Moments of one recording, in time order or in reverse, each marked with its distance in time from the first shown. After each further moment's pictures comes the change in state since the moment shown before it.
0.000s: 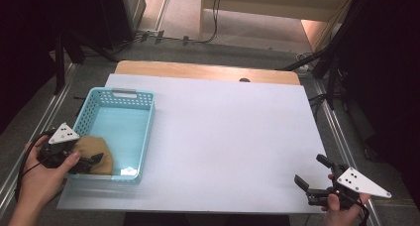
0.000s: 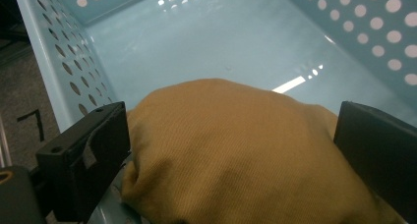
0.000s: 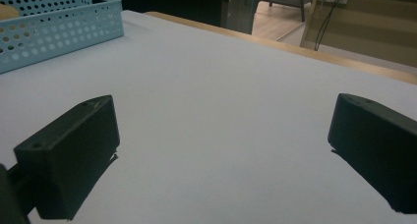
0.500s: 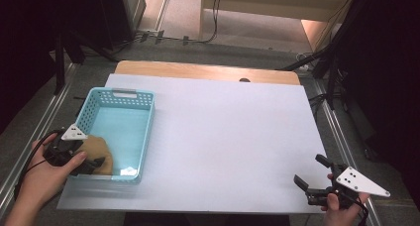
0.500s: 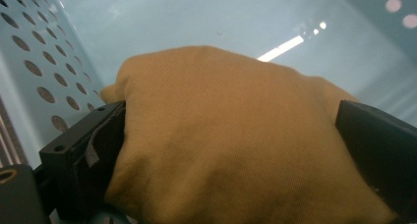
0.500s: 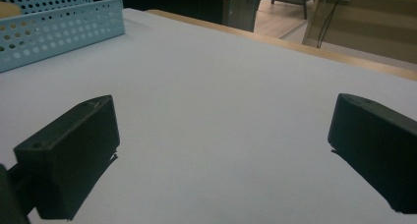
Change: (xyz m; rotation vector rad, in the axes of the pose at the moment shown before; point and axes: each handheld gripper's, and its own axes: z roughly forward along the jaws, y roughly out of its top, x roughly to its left) left arm -0.002 0.007 0.012 0.168 -0.031 0.027; right arm -0.001 -0.001 0.002 0.007 0.007 0.001
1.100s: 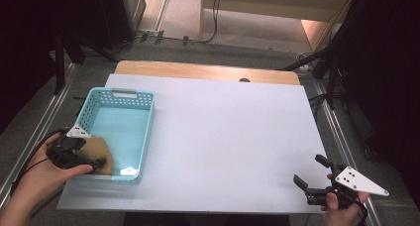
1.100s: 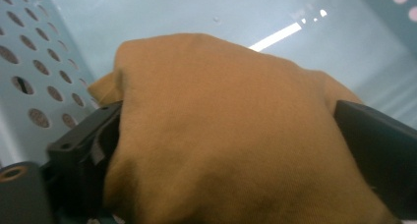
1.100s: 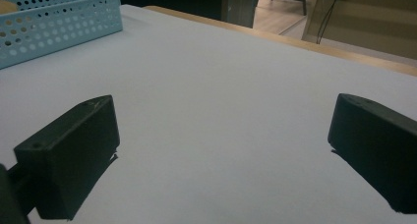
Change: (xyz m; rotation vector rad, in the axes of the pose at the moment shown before) left arm 0.001 0.004 0.001 0.032 -0.019 -0.055; right arm -0.001 -0.001 0.002 0.014 -0.004 0.003
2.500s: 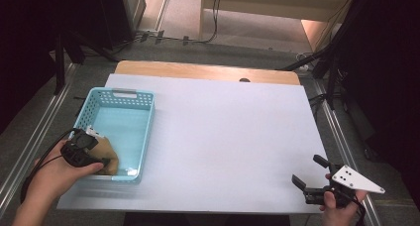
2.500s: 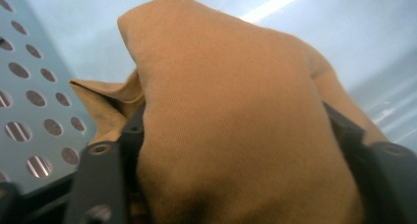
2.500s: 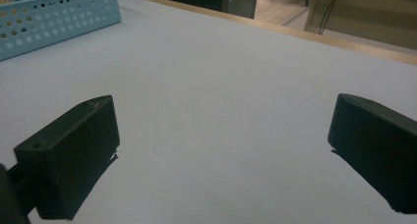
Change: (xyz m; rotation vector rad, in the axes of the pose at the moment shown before) left arm -0.016 0.013 0.019 0.156 0.041 0.044; right arm -0.001 -0.002 0.004 0.031 0.001 0.007
